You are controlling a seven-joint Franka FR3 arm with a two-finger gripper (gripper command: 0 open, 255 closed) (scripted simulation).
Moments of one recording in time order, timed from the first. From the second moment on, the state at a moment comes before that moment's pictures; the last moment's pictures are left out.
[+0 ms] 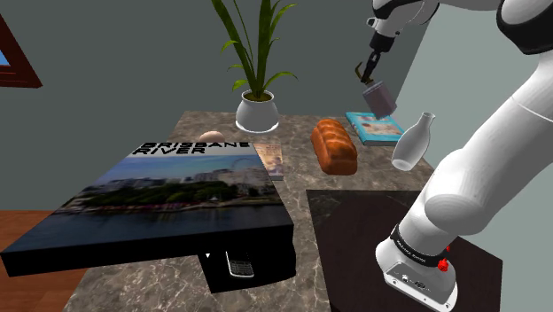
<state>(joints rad) 0.01 -0.14 -0.74 -1.93 0.00 1.95 -1.04</state>
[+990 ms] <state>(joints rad) -0.13 -0.58 -0.62 -2.19 -0.24 1.83 -0.96</state>
